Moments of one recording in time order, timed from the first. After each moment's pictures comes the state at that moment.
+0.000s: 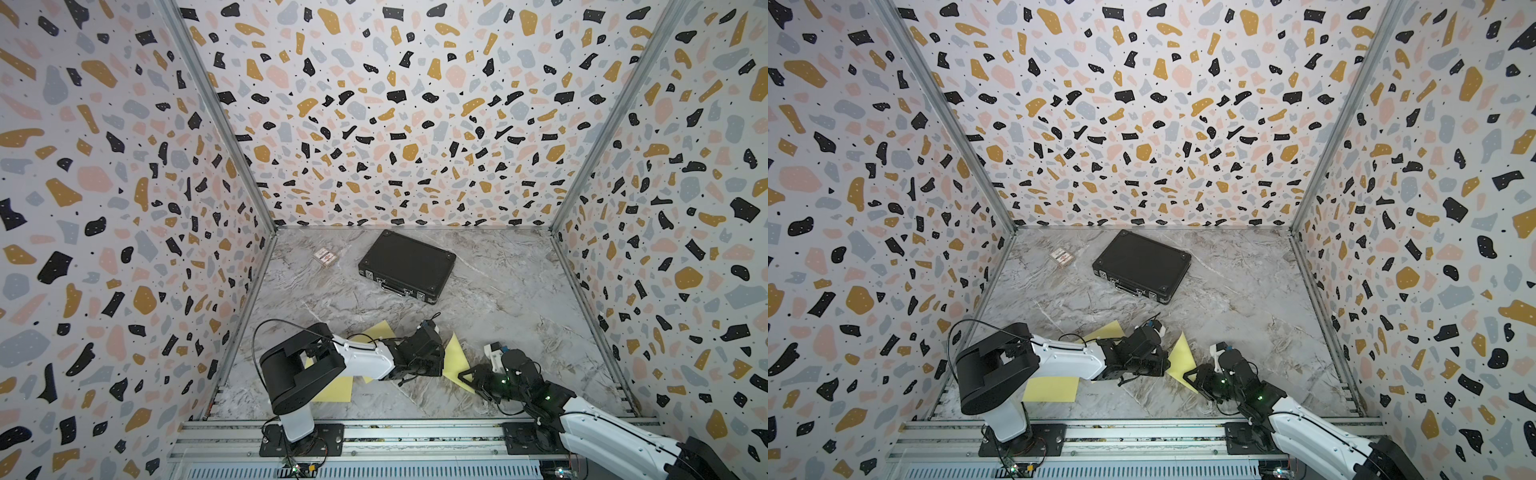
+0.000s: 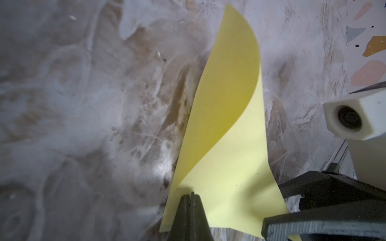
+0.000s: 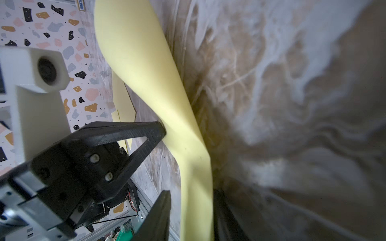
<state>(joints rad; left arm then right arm) -1.05 1.74 0.77 0.08 0.12 -0.88 0.70 0.68 0.01 0.01 -0.38 1.22</state>
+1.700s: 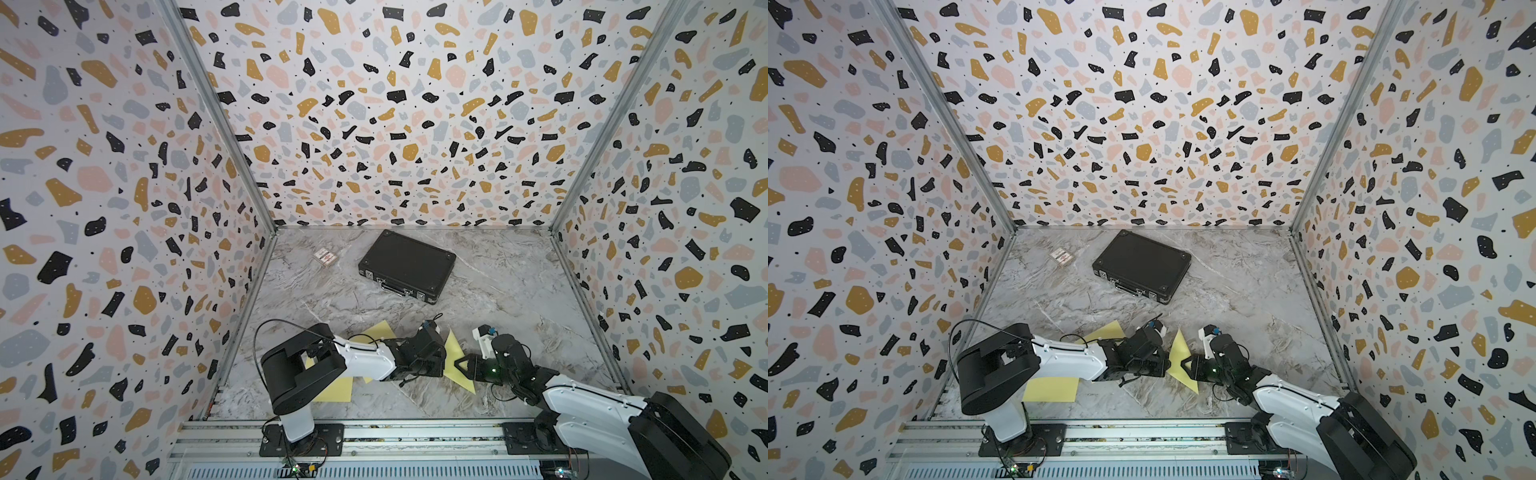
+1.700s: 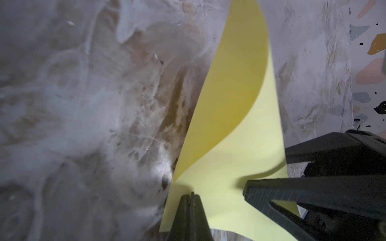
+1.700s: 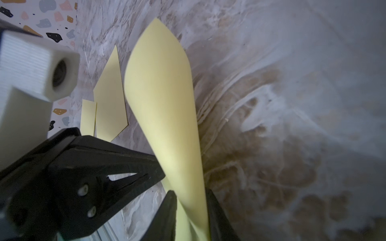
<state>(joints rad) -1.07 1.75 0.78 0.07 0.09 -0.87 0.64 1.05 0.15 0.17 -0.33 0.75</state>
